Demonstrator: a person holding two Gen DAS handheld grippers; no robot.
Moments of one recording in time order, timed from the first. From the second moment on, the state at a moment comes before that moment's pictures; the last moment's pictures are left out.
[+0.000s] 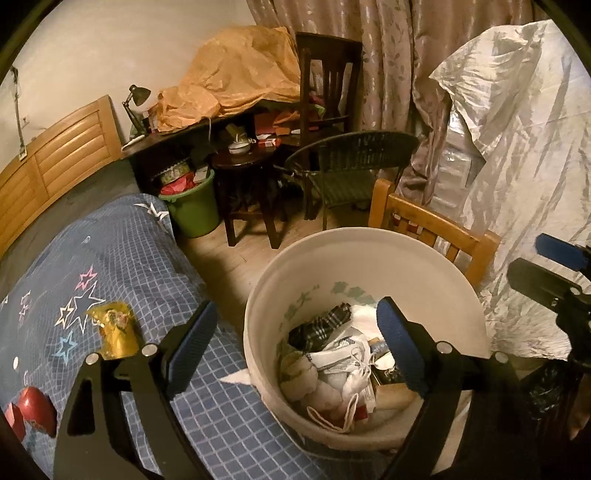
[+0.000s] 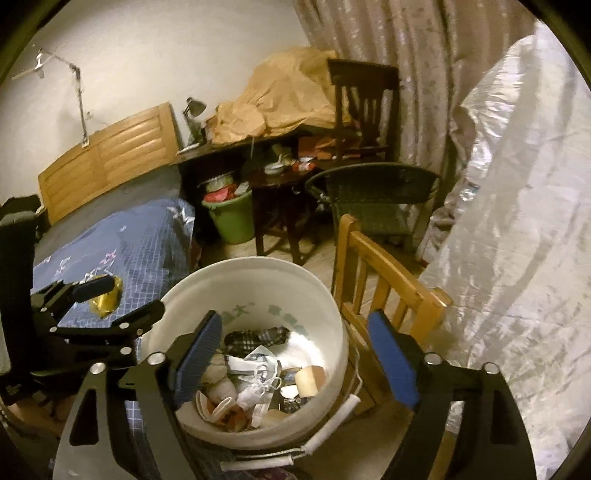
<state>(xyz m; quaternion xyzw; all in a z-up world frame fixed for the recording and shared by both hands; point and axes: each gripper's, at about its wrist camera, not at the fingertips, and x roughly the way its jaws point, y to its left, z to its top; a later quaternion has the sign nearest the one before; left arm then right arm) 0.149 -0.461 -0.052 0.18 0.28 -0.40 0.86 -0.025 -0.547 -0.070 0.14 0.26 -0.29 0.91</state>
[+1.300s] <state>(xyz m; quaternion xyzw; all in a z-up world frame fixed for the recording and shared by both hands) 0.098 -0.413 -0.058 0.17 0.30 -0.47 0.81 -0.121 -0.502 -0.074 0.14 0.21 -0.36 0.90</state>
